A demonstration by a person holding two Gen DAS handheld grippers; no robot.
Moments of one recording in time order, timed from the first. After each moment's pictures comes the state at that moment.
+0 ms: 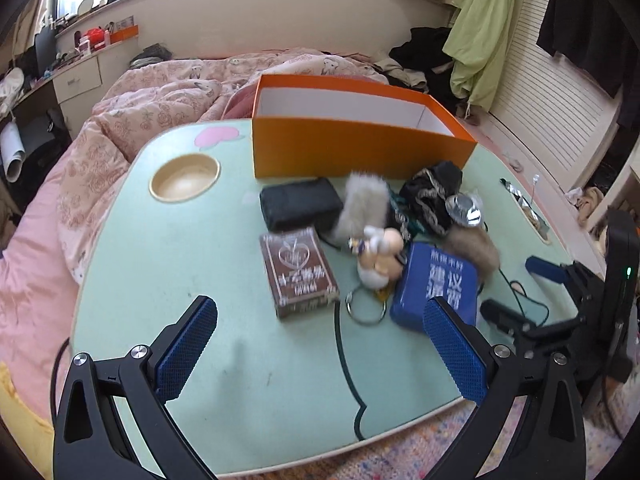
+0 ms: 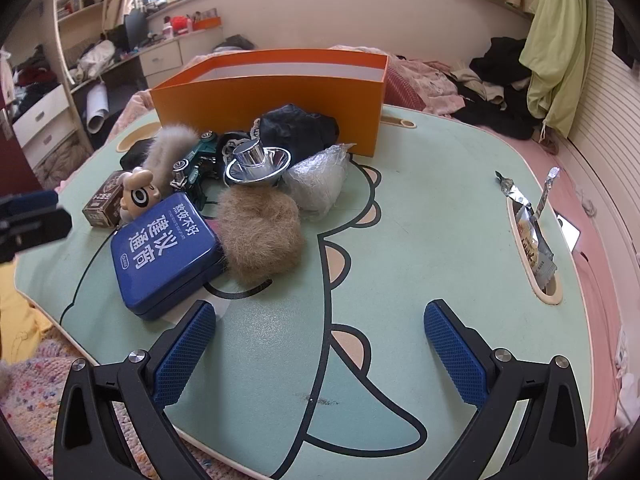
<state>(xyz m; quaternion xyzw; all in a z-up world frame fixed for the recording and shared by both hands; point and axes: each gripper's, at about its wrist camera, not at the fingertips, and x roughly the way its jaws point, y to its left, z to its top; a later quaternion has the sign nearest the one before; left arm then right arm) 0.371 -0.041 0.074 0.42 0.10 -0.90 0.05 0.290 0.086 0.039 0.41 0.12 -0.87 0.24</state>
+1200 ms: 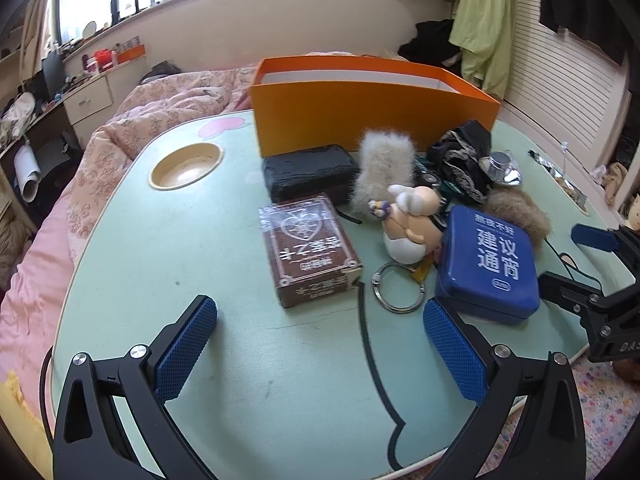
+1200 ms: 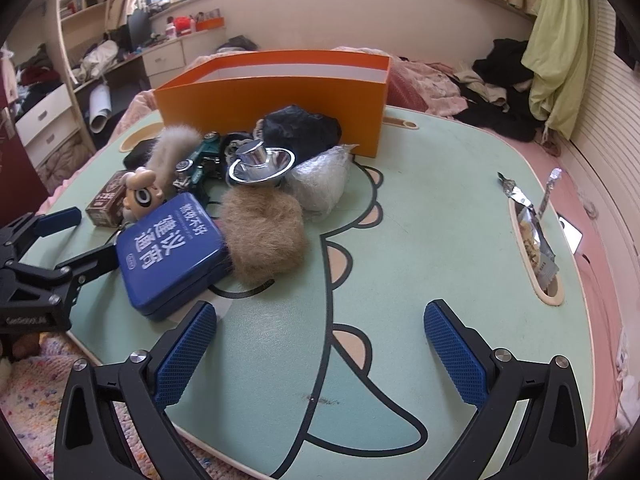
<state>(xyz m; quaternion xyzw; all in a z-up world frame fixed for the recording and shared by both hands) 0.368 -0.032 0.036 0.40 0.05 -0.91 0.10 0.295 0.084 0.042 0.40 0.11 -0.86 0.28</state>
